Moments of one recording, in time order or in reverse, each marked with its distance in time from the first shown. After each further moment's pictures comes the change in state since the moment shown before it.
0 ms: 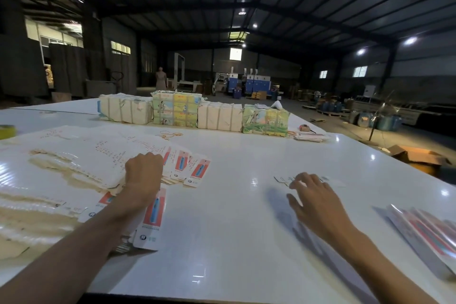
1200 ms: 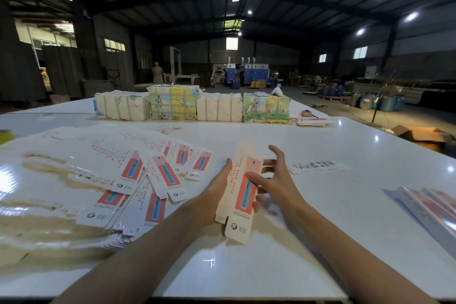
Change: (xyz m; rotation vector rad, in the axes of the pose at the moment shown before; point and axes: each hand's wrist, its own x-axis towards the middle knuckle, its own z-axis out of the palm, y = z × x) left_hand -0.054 0.135 0.004 -2.151 -1.256 0.107; right_hand 0.046 -0.080 0.038 1.625 -0.084 0.415
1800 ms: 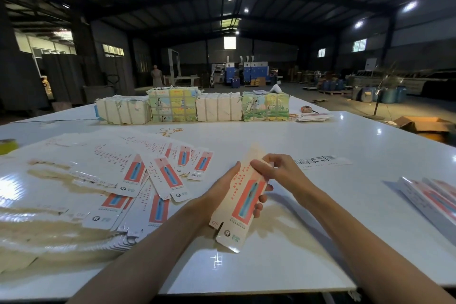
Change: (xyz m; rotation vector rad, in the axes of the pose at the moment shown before) left_hand 0.004 -0.003 -0.004 0.024 -0.357 -0.066; right_hand 0.013 -0.018 -0.024 -0.348 -0.111 -0.096
